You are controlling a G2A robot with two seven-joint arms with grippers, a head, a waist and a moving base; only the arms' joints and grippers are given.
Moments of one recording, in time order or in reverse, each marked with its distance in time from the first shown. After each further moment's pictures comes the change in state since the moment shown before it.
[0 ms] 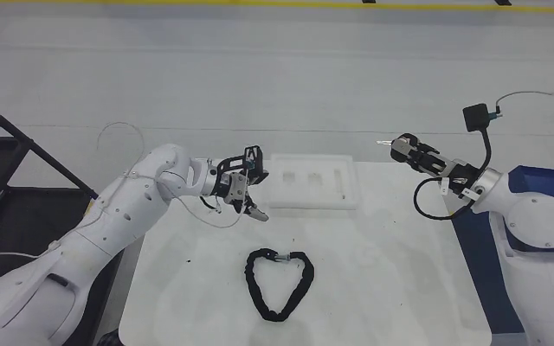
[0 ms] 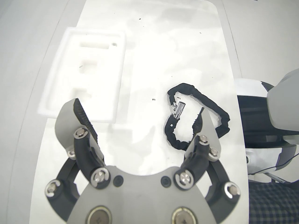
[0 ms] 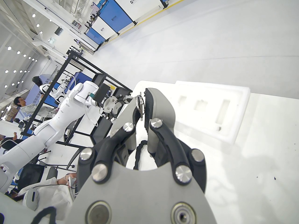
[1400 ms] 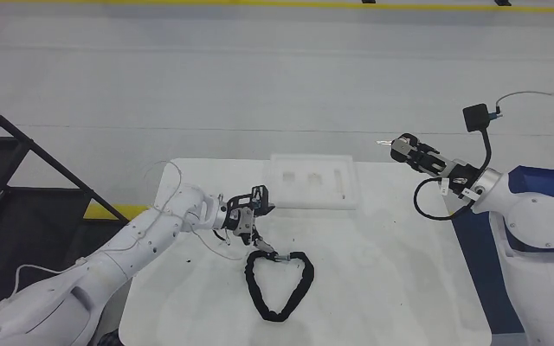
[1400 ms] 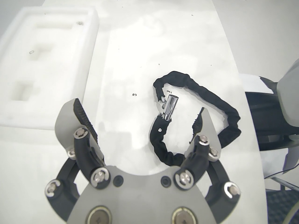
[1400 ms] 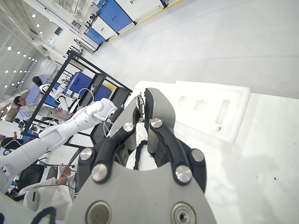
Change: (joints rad) left arm 0.120 -0.056 0.130 0.145 0.434 0.035 0.531; right arm 0.000 0.000 0.000 0.000 0.000 0.000 0.000
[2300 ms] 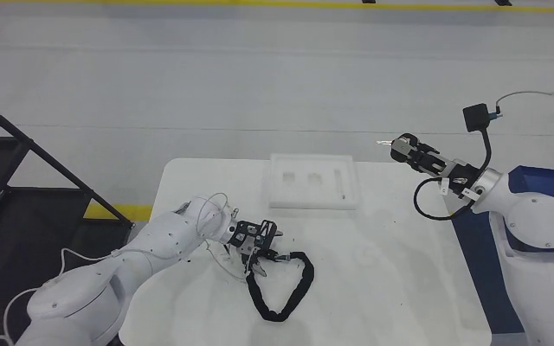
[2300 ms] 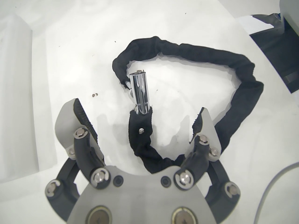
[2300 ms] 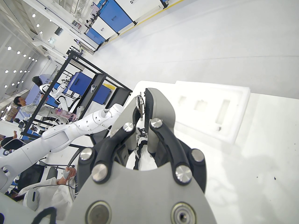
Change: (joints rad) left arm -0.071 -0.154 0.201 0.287 0.774 0.039 0.727; right arm 0.000 0.000 0.000 0.000 0.000 0.000 0.000
